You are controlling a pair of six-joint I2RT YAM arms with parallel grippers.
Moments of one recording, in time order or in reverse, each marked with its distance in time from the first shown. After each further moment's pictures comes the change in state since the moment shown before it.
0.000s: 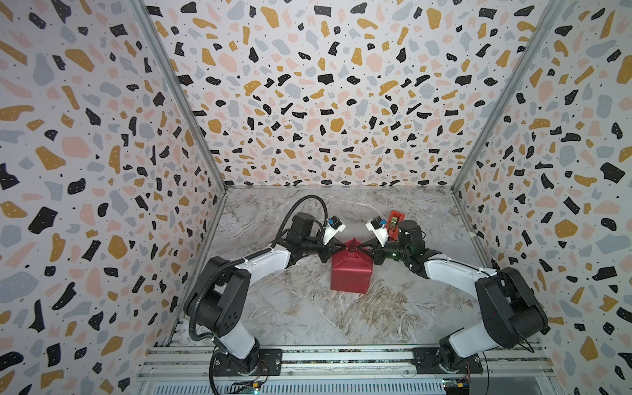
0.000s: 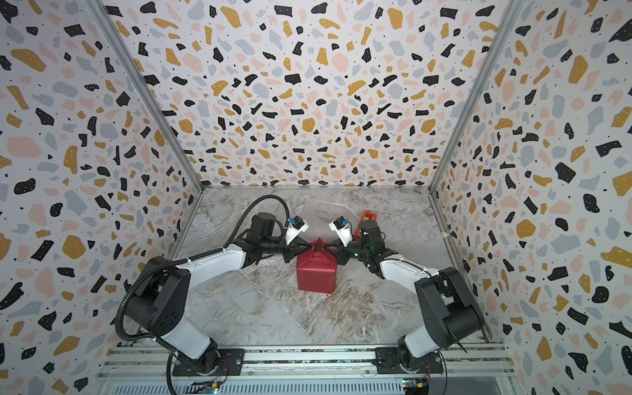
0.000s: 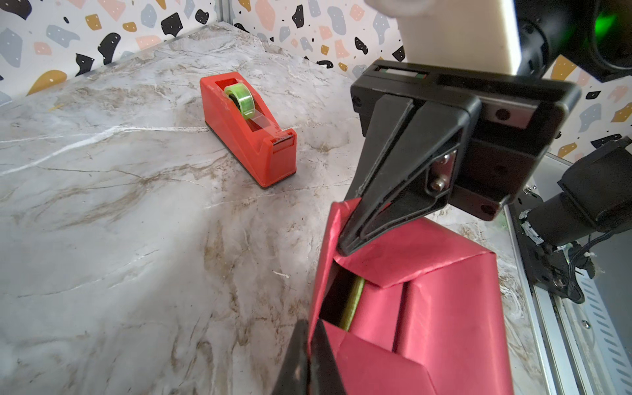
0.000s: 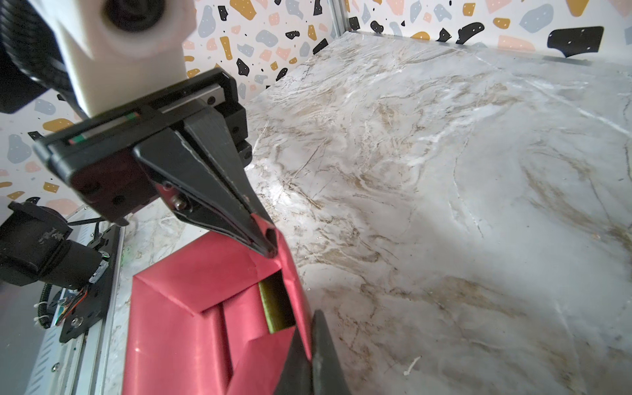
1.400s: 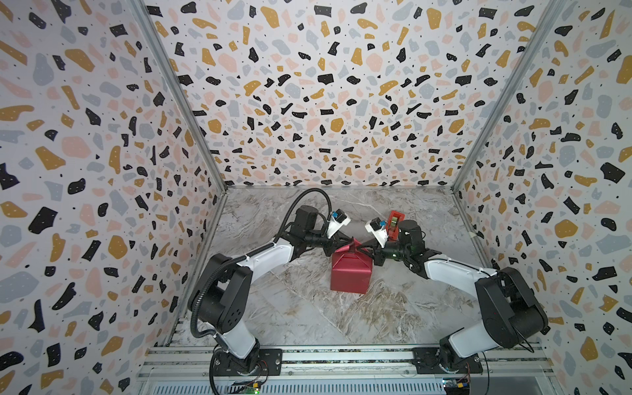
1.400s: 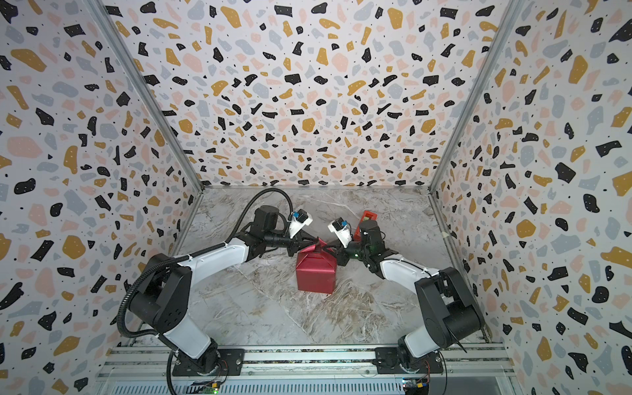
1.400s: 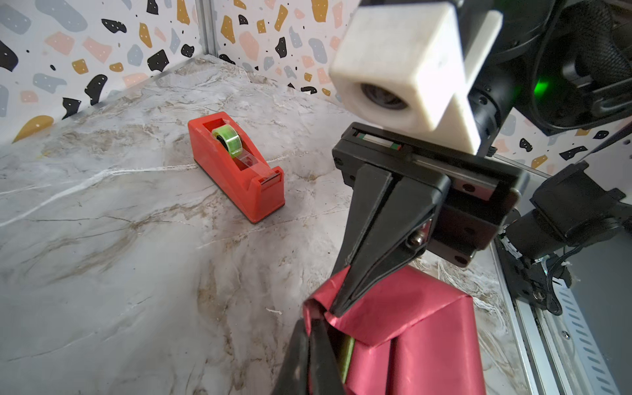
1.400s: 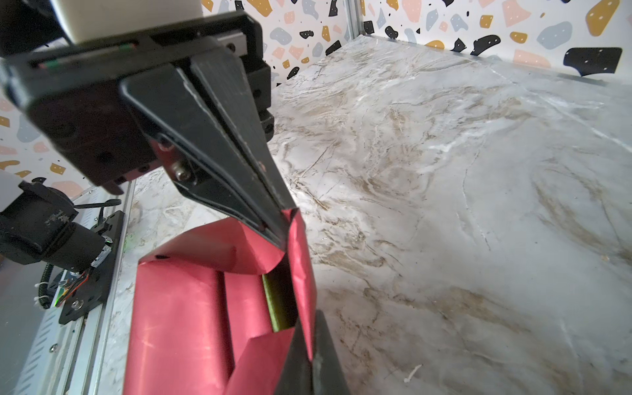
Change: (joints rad) left arm -0.018 0.032 0.105 -0.029 0.049 -0.006; right arm 0.000 0.000 0.000 0.000 -0.023 -0.053
